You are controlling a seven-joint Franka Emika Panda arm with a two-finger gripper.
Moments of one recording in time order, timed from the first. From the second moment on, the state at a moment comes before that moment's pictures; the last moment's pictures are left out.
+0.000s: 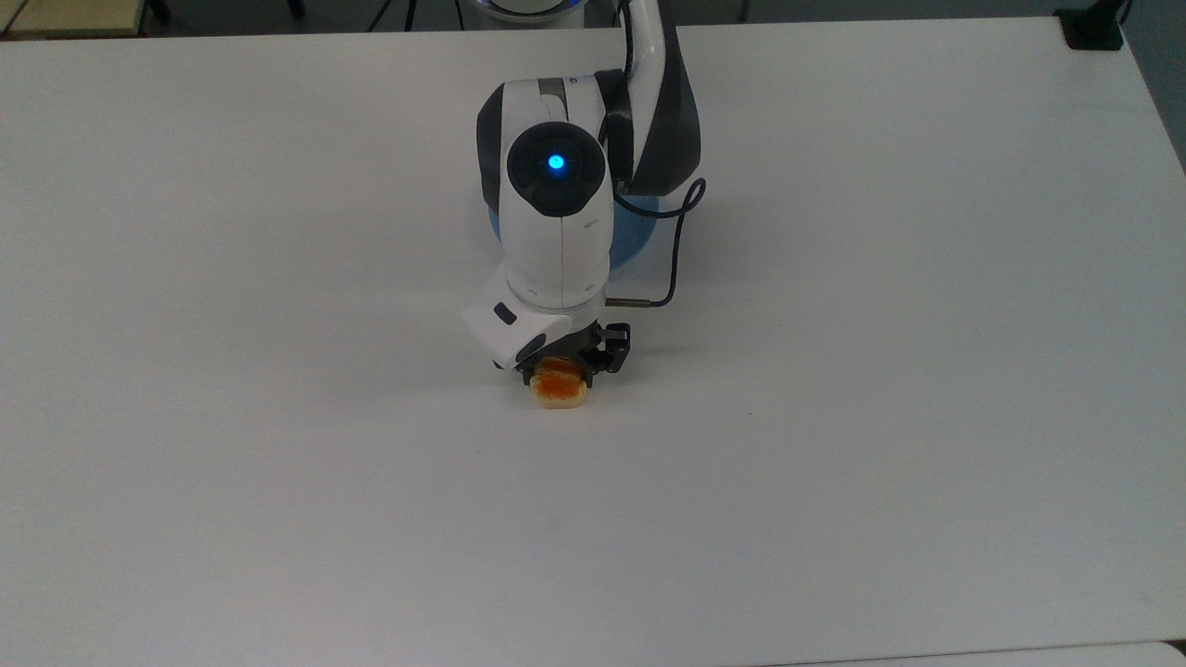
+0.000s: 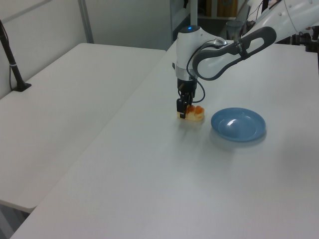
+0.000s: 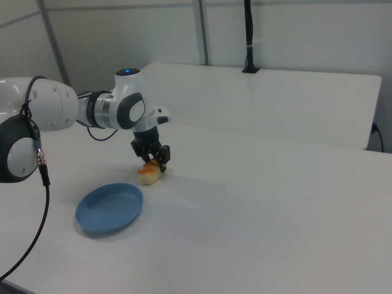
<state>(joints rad) 0.08 0.64 0.02 -1.47 -0.05 2.18 0.15</state>
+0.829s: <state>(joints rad) 0.08 0.29 0.02 -1.81 -0.05 2.19 0.17</state>
